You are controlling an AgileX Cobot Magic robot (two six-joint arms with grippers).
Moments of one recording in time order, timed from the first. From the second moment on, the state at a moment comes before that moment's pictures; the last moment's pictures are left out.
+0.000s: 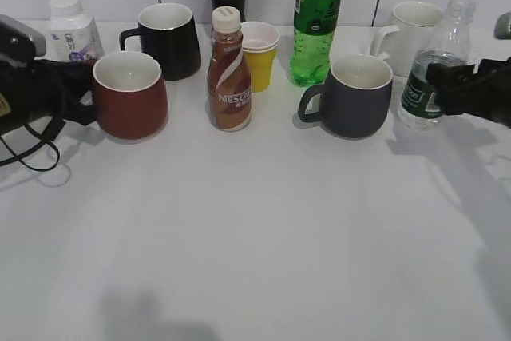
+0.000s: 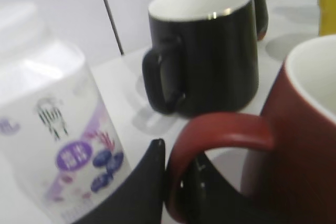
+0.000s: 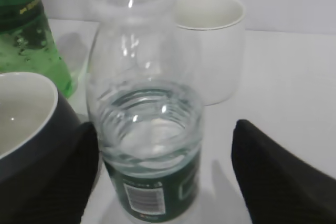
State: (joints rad) left arm -0.02 1.95 -0.75 0.57 -0.94 -0.09; right arm 0.09 1.64 -0.53 -0.13 -0.78 0.13
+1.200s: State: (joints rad) left arm -0.02 1.93 -0.75 0.58 -0.94 -0.15; right arm 0.09 2.08 -0.70 -0.10 -1.20 0.09
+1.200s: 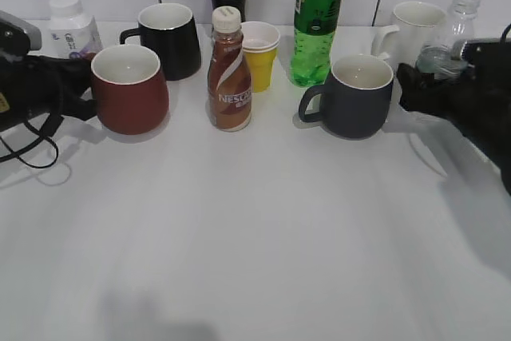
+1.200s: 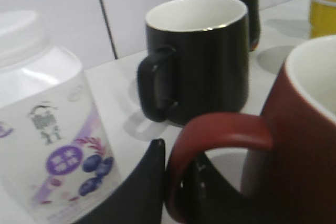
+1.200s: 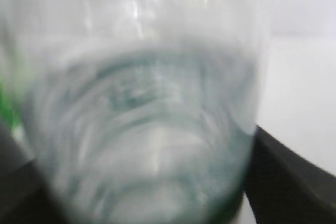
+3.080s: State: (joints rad) left arm -0.41 1.70 -0.54 0.58 -0.84 -0.23; right arm 0.24 1.56 -0.42 -0.48 -0.94 -0.03
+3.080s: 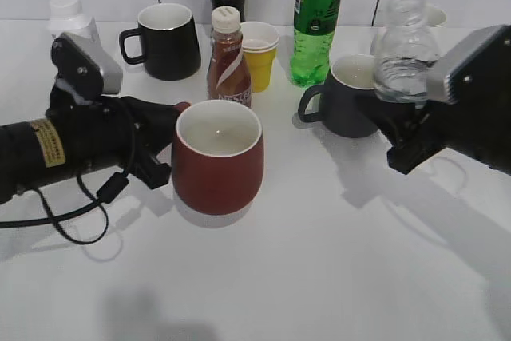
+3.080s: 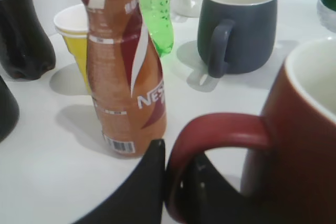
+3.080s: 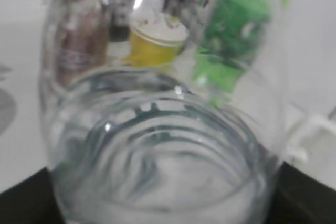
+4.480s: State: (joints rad) left arm -0.53 1.86 -0.84 0.72 -0.69 -0.23; right arm 0.32 1.56 -0.60 -0.48 -0.71 -0.88
